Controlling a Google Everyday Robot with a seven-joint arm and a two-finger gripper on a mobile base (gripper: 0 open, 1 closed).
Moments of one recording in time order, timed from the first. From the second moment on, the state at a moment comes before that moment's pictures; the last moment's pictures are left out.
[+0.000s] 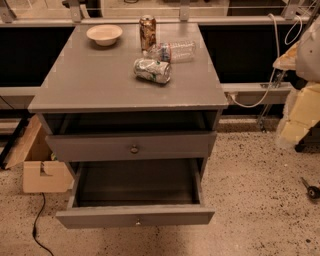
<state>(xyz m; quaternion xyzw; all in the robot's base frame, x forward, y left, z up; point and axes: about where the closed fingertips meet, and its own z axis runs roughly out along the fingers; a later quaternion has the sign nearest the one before) 0.438 -0.217 0.976 -0.60 0.78 -0.03 0.16</state>
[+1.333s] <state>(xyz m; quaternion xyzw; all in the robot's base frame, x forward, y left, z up) 0.419 -0.169 0.803 -0.52 0.81 0.18 0.20</state>
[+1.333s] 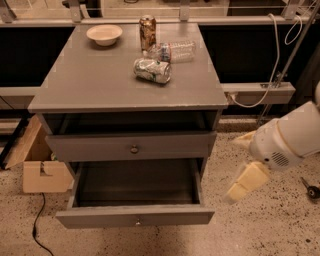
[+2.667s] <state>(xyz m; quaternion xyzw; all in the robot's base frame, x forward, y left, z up) 0.408 -0.122 0.639 -0.51 0.81 0.23 0.19</state>
